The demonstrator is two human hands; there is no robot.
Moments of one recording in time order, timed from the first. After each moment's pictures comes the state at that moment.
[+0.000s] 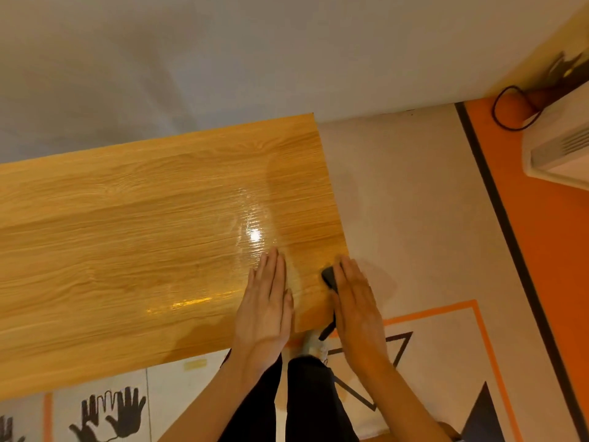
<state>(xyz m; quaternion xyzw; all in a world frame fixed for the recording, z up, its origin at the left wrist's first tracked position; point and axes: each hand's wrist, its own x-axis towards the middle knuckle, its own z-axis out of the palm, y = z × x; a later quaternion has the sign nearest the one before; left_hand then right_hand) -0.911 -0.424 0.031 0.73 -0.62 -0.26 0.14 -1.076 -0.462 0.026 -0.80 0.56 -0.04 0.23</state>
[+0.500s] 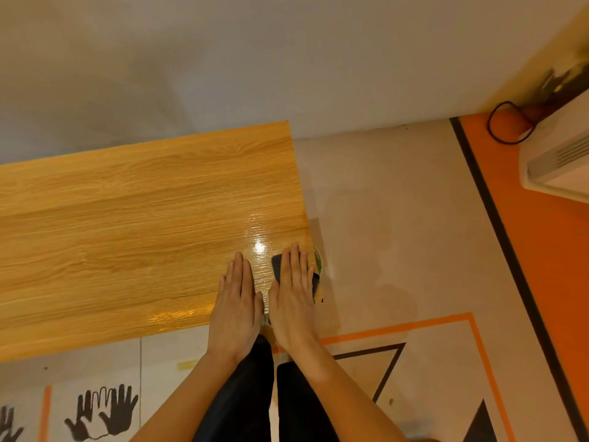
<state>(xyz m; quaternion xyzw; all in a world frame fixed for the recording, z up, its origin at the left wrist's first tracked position) -0.942 -0.395 0.015 0.78 -0.58 -0.22 0.04 -1.049 -0.453 0.023 -0.76 0.56 -0.04 0.32</state>
